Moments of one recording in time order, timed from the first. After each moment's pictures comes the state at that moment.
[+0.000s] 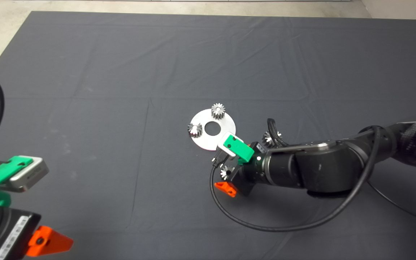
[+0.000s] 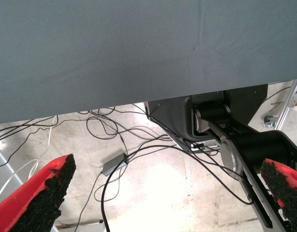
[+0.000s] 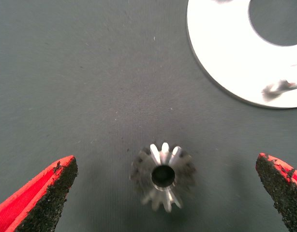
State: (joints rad) left arm -0.72 1.82 -0.30 -0.11 1.49 -1.38; right arm 0.08 2.65 -0.74 -0.96 -1.43 1.00
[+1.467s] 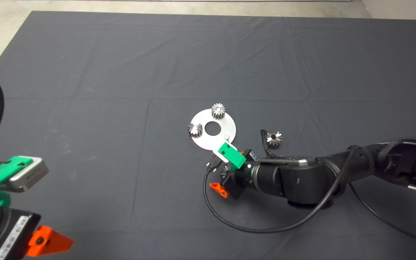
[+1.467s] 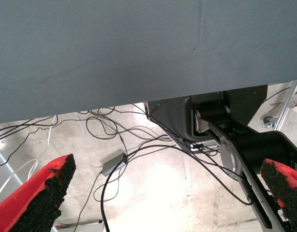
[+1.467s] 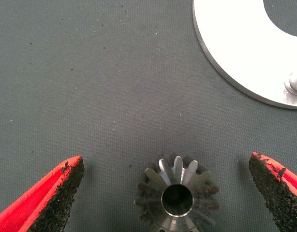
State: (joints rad) left arm -0.72 1.82 -0.30 -0.11 1.49 -1.38; right arm -0.03 2.67 -0.77 -1.12 -1.43 0.99
